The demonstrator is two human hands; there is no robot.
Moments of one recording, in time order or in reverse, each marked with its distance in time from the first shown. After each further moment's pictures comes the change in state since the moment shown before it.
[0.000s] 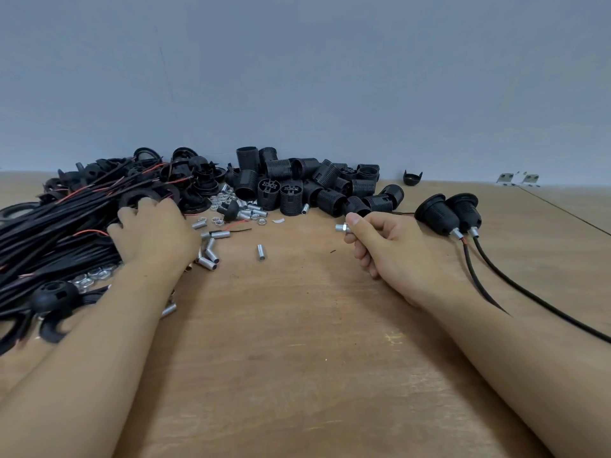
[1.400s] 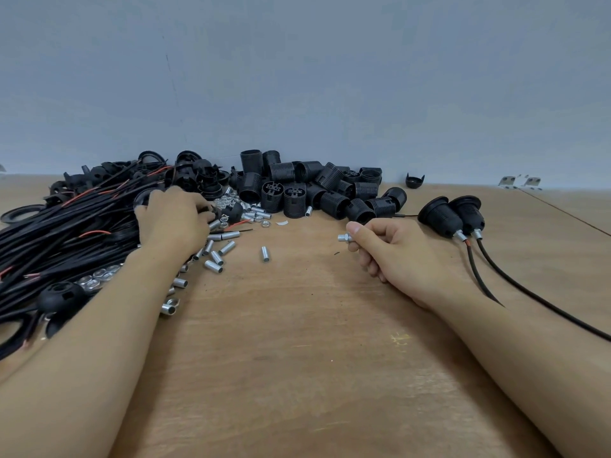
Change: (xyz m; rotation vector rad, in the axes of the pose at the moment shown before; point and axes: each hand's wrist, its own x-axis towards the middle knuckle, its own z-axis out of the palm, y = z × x) left_hand 0.034 0.001 0.018 -0.157 0.014 0.210; right_hand 0.002 0.002 -0.002 -0.051 -0.046 0.006
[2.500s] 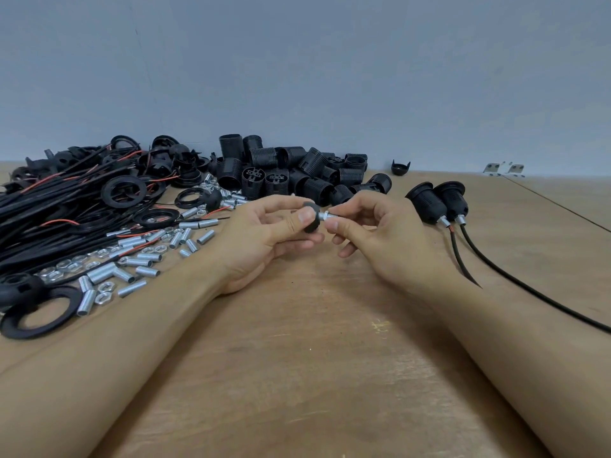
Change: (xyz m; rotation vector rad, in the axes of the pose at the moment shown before) left_hand -0.087 0.098 -0.010 -1.598 -0.750 0.038; right_hand -0.007 -0.003 -0.005 0.060 -0.024 -0.281
